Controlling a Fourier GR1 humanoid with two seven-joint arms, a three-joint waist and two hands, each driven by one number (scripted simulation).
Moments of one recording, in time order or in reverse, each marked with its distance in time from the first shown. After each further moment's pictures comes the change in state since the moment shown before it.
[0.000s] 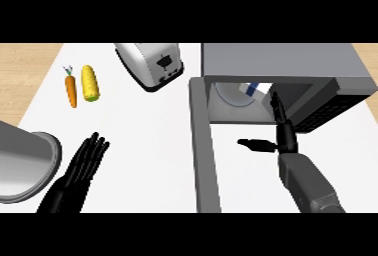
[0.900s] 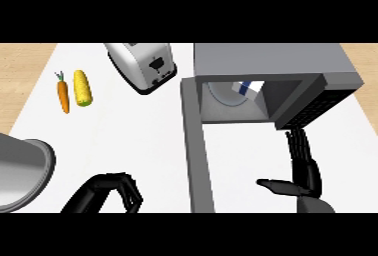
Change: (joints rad) left arm -0.030 0.035 -0.127 0.023 -0.119 -0.063 0.078; right arm 0.449 0.030 0.060 -0.483 -0.135 0.362 0.002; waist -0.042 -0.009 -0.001
